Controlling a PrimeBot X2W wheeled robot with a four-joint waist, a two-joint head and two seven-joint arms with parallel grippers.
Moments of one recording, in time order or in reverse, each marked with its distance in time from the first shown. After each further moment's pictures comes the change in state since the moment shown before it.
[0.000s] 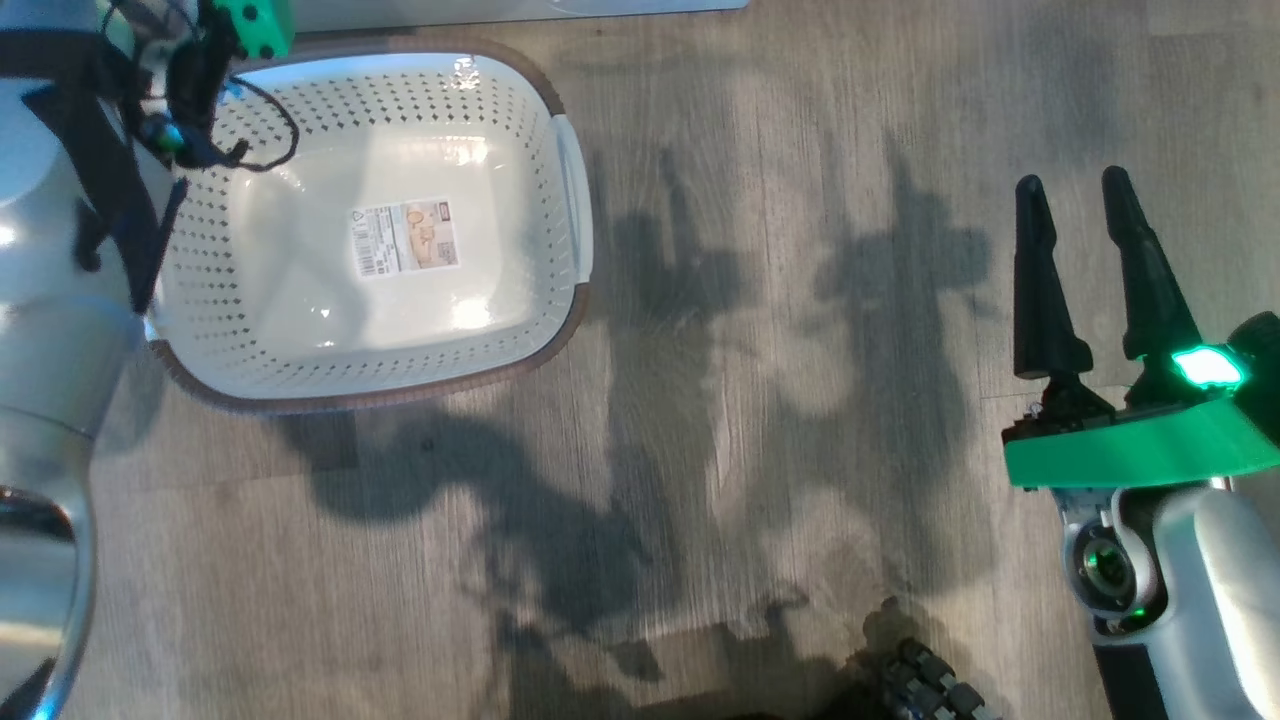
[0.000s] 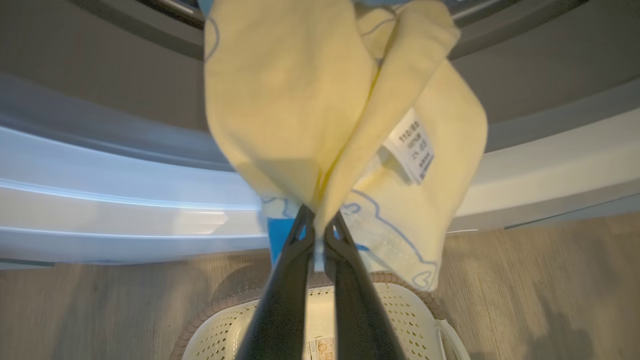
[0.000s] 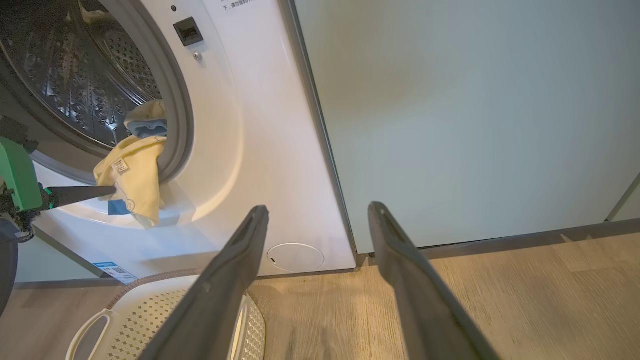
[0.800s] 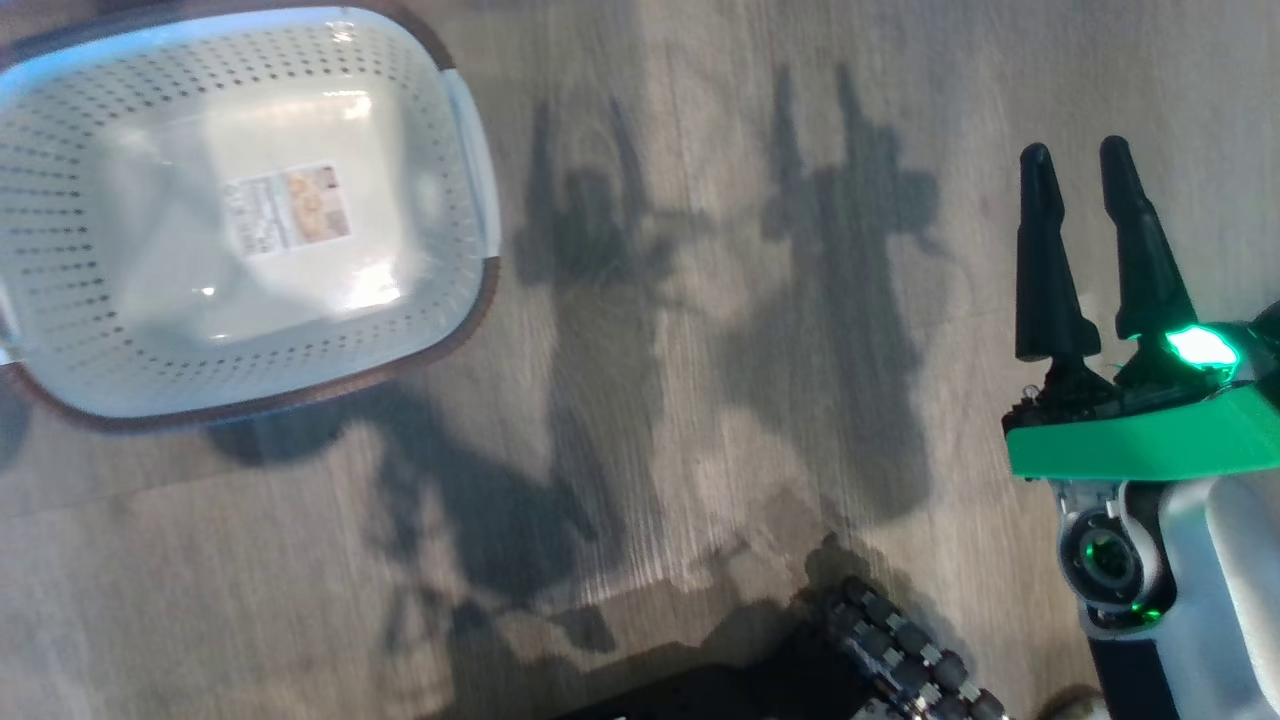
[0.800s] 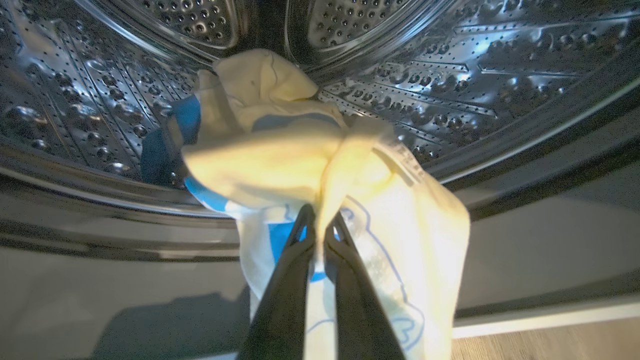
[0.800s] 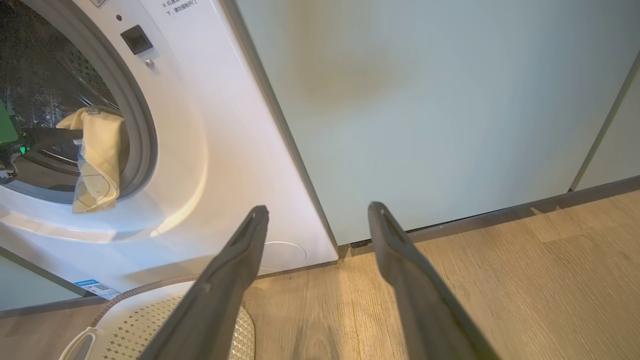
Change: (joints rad) left arm -0.234 0.174 0.026 -0.295 0.030 0.111 0.255; right arm -0.018 0.000 0.031 -0.059 0.113 0.000 0.000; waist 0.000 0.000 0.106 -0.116
